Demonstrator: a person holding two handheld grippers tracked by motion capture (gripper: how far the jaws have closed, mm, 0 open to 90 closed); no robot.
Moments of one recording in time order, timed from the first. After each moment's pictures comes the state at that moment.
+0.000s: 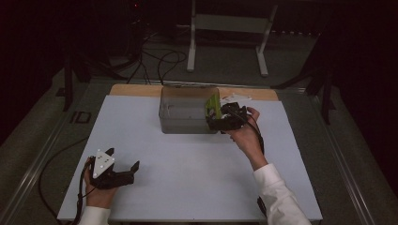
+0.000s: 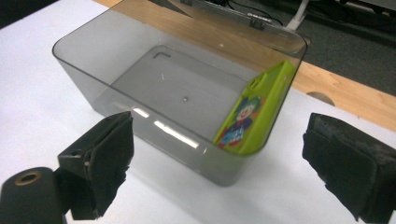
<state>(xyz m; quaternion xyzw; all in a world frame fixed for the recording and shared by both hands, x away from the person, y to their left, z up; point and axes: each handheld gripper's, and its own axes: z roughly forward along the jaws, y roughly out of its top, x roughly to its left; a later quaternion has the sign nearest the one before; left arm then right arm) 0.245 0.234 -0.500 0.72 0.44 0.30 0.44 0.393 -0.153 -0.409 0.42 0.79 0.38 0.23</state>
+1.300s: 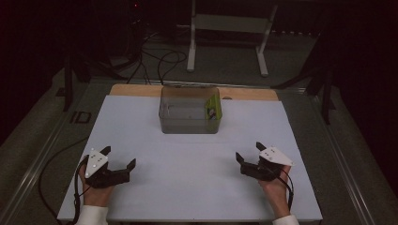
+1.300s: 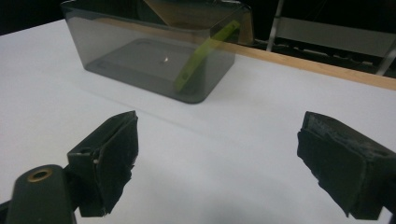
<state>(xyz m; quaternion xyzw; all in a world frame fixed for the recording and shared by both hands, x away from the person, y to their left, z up) 0.245 0.245 -0.496 0.70 0.44 0.30 0.48 0.271 -0.249 -0.491 0.42 0.71 0.48 0.31</state>
